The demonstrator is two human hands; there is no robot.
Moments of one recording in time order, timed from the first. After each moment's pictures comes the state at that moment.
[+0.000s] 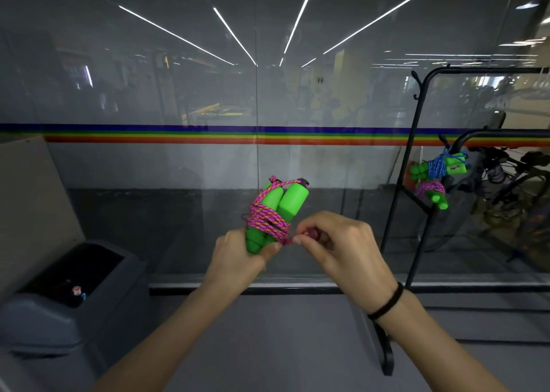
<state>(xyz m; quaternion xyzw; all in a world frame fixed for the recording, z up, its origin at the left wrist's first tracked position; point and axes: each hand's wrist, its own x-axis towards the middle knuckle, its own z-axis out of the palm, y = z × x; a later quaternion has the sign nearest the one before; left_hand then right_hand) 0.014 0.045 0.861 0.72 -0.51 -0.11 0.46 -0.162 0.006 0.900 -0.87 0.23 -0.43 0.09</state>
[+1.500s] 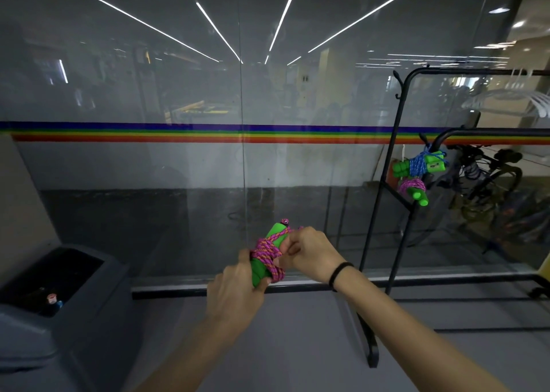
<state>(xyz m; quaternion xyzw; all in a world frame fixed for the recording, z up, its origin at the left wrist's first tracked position) -0.014 0.042 0.820 0.80 -0.54 -0.01 0.27 -0.134 -0.046 0.866 -0.84 0.39 -0.22 0.31</state>
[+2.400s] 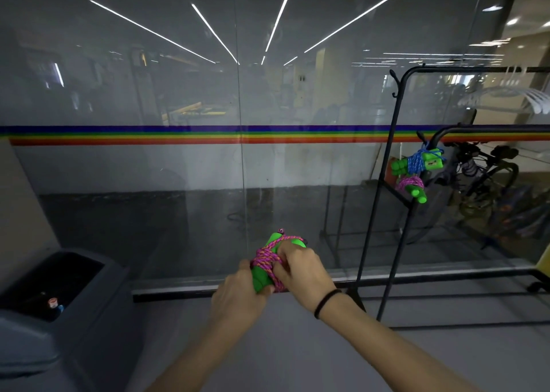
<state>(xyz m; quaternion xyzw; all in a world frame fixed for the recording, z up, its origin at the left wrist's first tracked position) -0.009 0.039 0.806 0.81 -0.50 -0.13 0.27 -0.122 -0.029 0.827 -0.87 0.39 -0.28 0.16</state>
